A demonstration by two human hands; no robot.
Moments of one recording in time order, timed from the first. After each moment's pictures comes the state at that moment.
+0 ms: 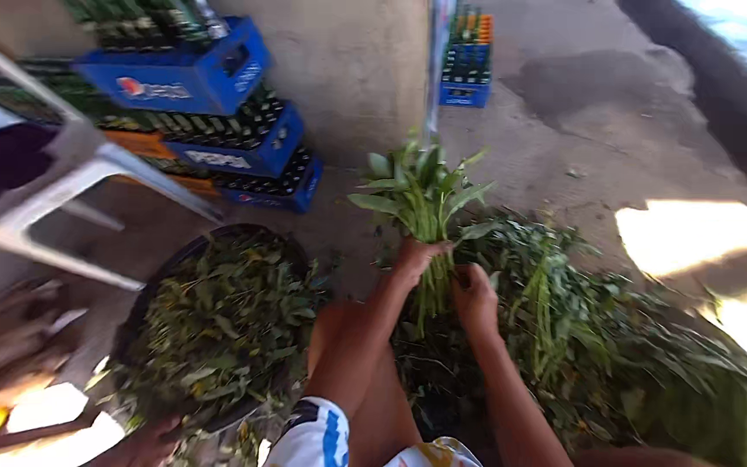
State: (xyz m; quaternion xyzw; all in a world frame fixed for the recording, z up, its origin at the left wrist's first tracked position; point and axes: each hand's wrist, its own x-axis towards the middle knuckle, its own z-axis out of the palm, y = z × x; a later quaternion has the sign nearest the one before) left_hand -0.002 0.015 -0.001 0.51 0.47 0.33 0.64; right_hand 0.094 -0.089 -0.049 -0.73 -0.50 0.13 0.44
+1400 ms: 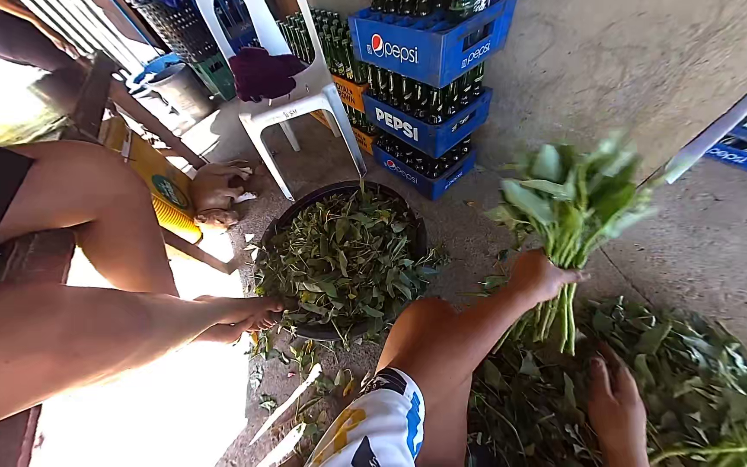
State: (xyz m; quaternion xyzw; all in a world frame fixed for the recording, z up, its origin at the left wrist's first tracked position) left_hand -0.055 0.055 0.022 0.53 0.56 0.33 0.54; right_hand 0.112 -0.086 -0.092 -0.69 -0.54 0.30 0.37
